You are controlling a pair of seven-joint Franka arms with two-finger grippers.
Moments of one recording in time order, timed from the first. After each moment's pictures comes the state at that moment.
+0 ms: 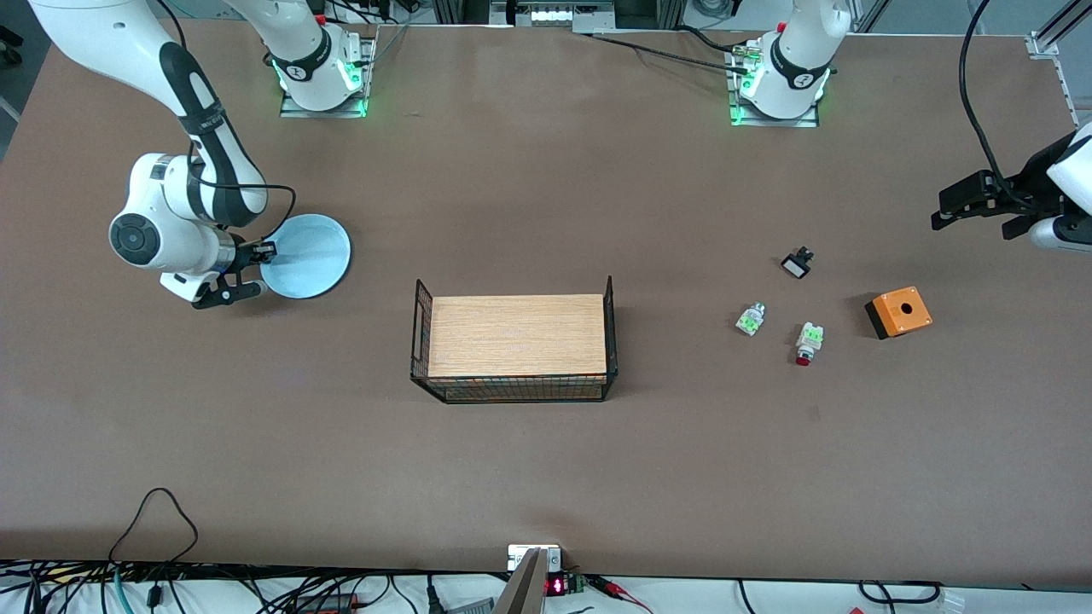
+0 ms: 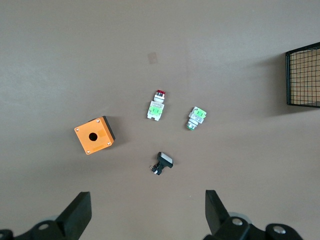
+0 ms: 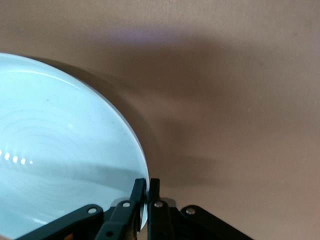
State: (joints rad) left arm 0.00 0.02 0.07 -1.64 -0.07 1.61 0.16; right arm 0.08 0.34 -0.16 -2.27 -0.01 2.28 -0.31
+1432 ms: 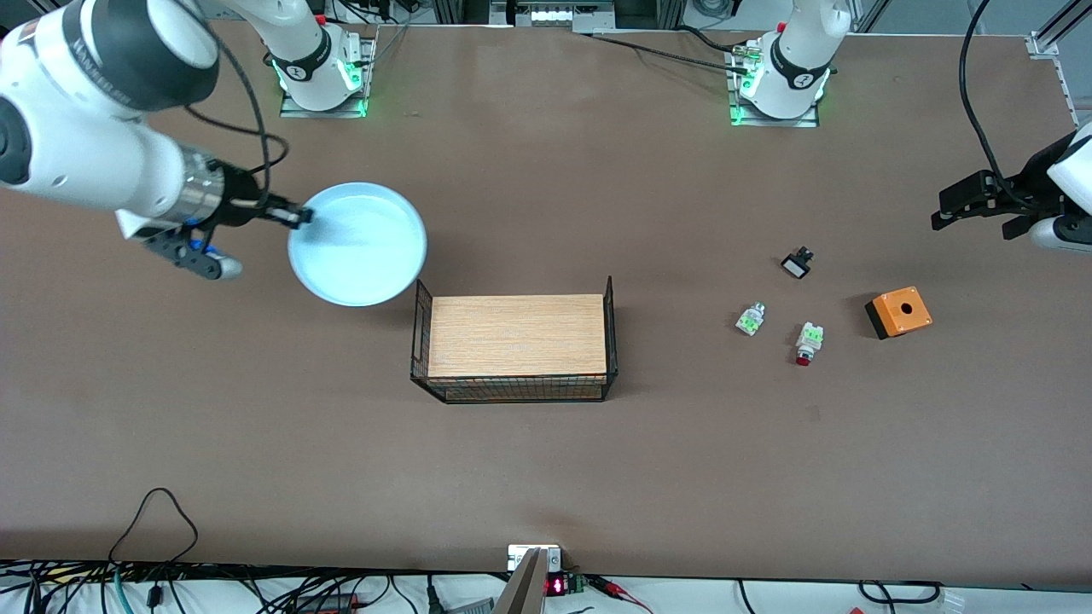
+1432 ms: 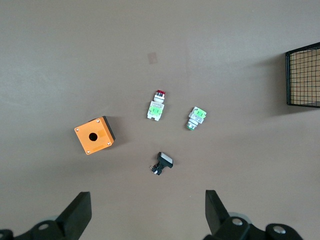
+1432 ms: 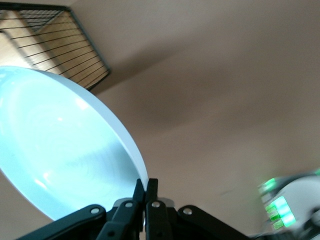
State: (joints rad) left arm 0.00 0.02 0.07 -1.64 -0.07 1.61 0.16; right arm 0.36 0.11 -0.13 -1.71 0.37 1.59 0.71
